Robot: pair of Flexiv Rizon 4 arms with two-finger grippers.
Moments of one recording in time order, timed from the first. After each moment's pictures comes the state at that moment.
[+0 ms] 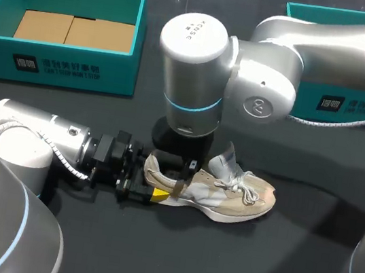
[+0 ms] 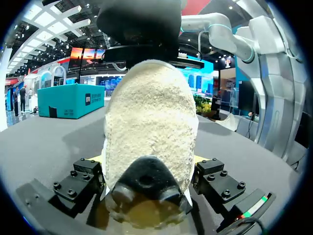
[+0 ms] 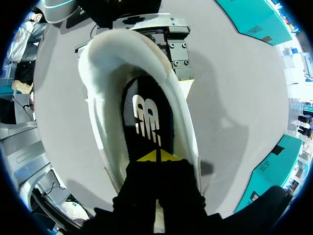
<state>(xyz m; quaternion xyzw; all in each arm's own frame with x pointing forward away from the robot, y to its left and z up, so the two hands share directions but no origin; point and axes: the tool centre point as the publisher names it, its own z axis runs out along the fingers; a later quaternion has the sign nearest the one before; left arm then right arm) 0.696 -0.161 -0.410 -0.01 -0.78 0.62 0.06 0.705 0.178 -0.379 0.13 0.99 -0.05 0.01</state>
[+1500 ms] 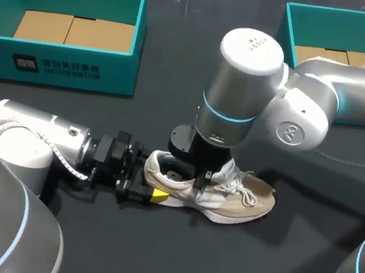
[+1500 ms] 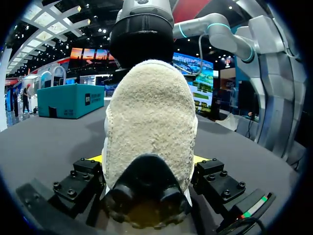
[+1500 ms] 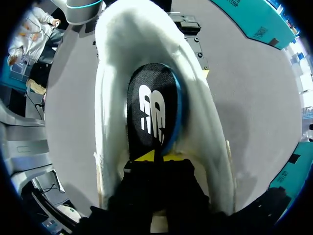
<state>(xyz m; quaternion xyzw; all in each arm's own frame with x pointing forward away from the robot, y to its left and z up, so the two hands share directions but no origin) 0.695 -0.161 -0.411 -0.01 -0.78 0.62 0.06 0.688 0.173 -0.404 0.11 0.99 0.06 -0.04</state>
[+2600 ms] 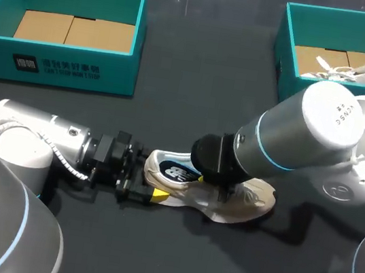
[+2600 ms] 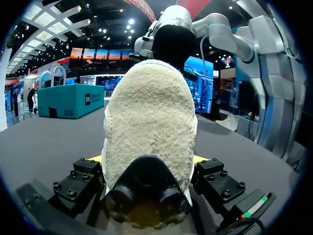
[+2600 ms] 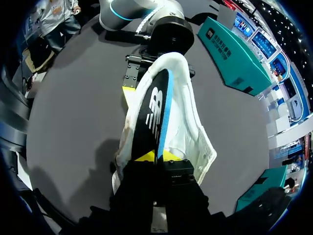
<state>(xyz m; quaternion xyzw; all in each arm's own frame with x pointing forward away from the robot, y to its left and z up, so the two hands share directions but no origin) 0.695 -0.161 -0.410 -0.01 -0.78 0.62 0.06 0.696 0.166 -0.363 -0.01 0.97 0.20 0.13</state>
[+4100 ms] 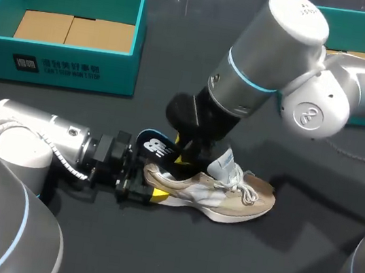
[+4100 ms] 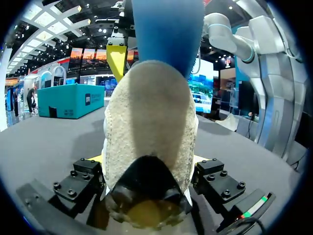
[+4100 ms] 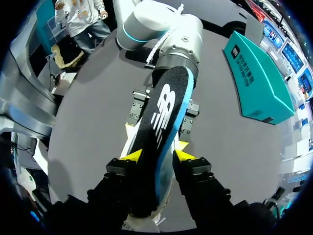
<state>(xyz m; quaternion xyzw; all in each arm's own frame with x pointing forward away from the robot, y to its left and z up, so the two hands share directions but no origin) 0.695 -0.161 -0.410 -0.01 -0.78 0.62 0.06 0.715 0.220 -0.320 -0.09 0.98 0.20 -0.01</state>
